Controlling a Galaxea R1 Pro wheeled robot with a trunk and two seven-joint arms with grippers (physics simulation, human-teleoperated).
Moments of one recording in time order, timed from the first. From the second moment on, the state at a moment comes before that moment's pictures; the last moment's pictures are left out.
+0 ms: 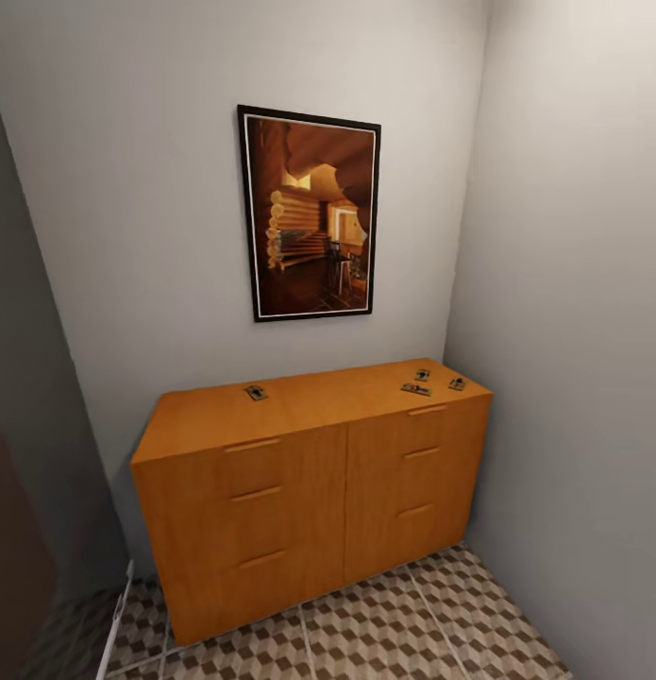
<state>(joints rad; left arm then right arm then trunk) 0.00 -0.03 0.02 -0.08 0.17 -0.04 0.00 0.00 0.00 0.01 0.00 -0.03 -0.01 -0.01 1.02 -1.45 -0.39</state>
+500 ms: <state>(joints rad) 0.00 -0.03 0.02 -0.08 0.17 -0.04 0.00 0.00 0.00 0.01 0.00 -0.03 -0.01 -0.01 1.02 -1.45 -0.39</state>
